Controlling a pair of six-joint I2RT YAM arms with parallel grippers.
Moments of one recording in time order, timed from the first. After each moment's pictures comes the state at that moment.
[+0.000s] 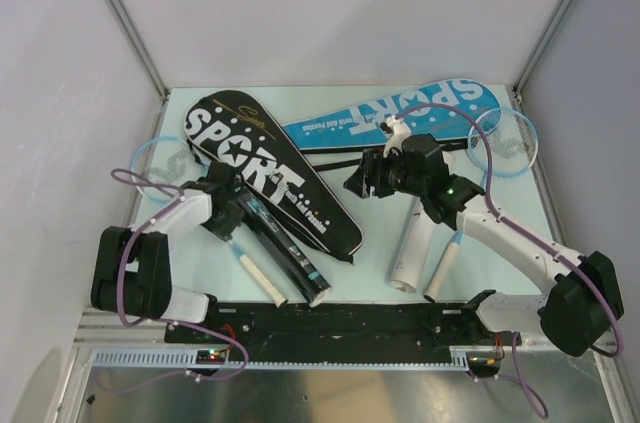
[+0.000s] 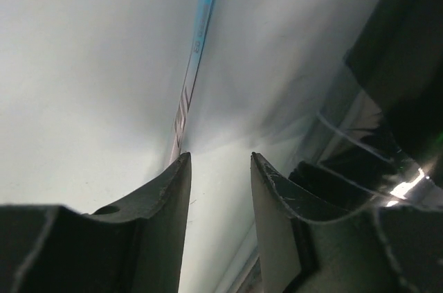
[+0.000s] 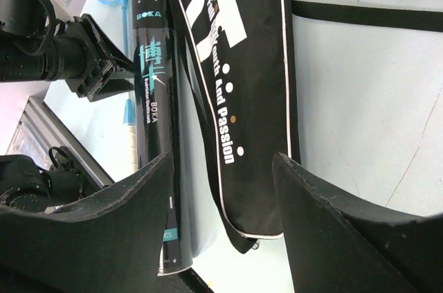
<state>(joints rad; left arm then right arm) -0.16 1.42 0.75 -0.68 -0.25 -1.17 0.62 1.25 0.95 -0.14 -0.24 0.47</state>
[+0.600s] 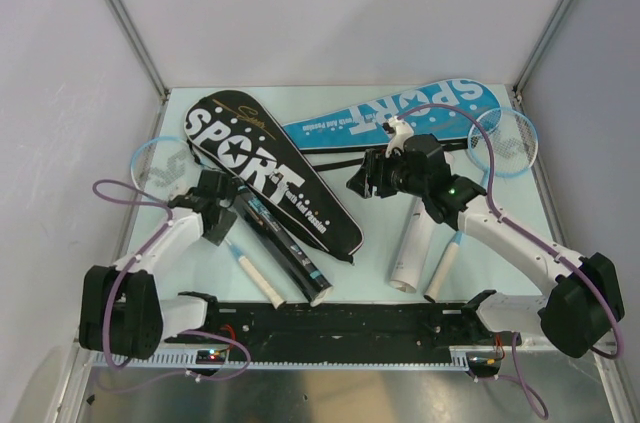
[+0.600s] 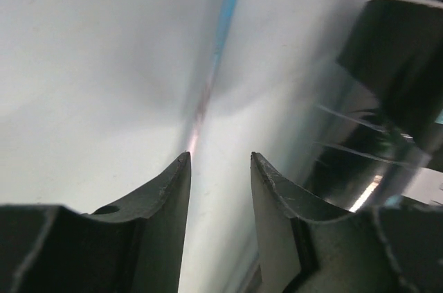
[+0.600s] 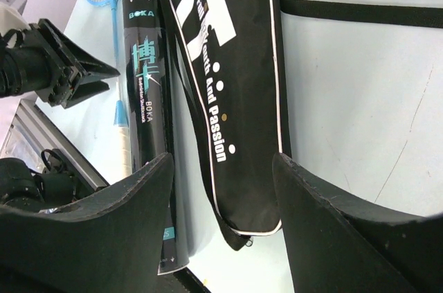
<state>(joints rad) -0.16 1.19 0.68 -0.68 -0.33 -1.19 0.60 1.24 0.95 -0.17 -0.23 0.45</state>
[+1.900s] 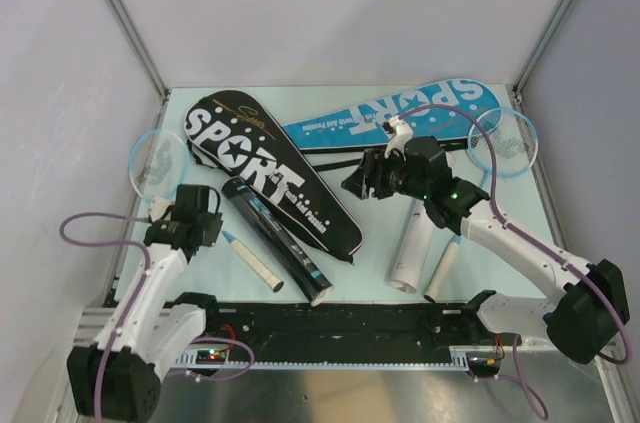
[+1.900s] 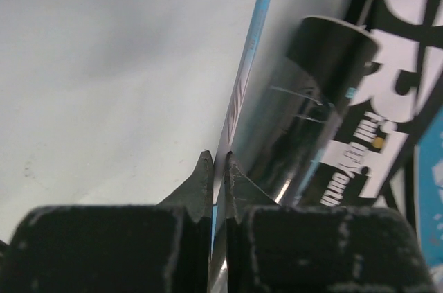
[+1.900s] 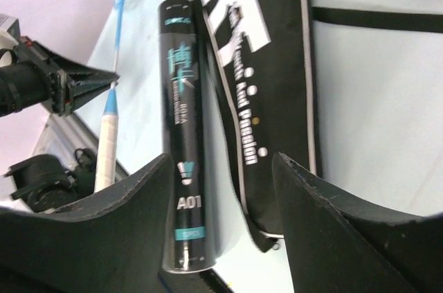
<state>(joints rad) -0.10 0.89 0.62 -0.77 -0.29 -1.31 0.63 1.20 0.95 -0.15 -0.23 0.50</state>
